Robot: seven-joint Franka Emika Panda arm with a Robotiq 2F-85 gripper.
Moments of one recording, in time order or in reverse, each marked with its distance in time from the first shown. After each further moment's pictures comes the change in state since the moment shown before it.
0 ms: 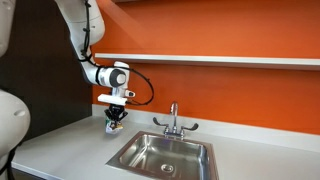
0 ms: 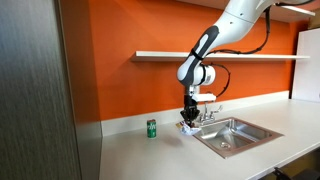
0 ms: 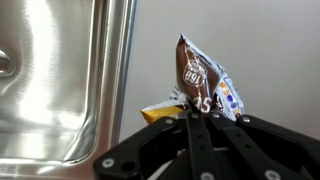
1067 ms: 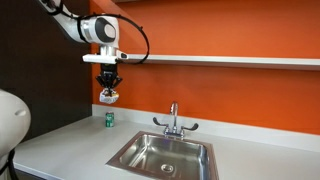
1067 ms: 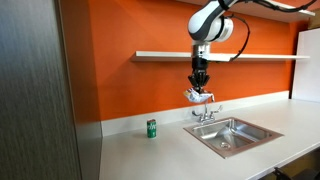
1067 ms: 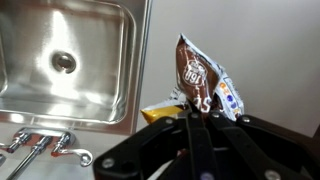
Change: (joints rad) arm 0.010 -0.500 0.001 -0.078 -0.072 -0.335 0.108
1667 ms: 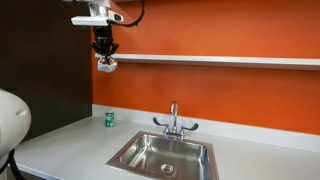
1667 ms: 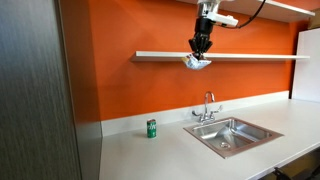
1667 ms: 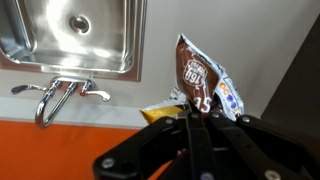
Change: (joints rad) arm 0.008 -0.210 0.003 0.149 -0.001 -0.145 0.053
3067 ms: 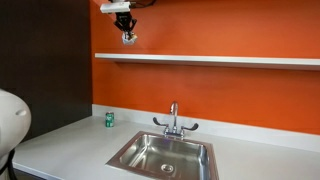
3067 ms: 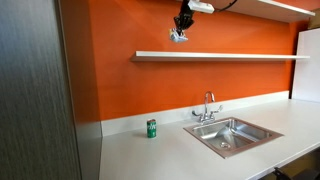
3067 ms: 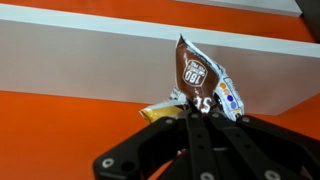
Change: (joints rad) arm -0.003 0.345 -0.032 0.527 -0.078 0.232 -0.013
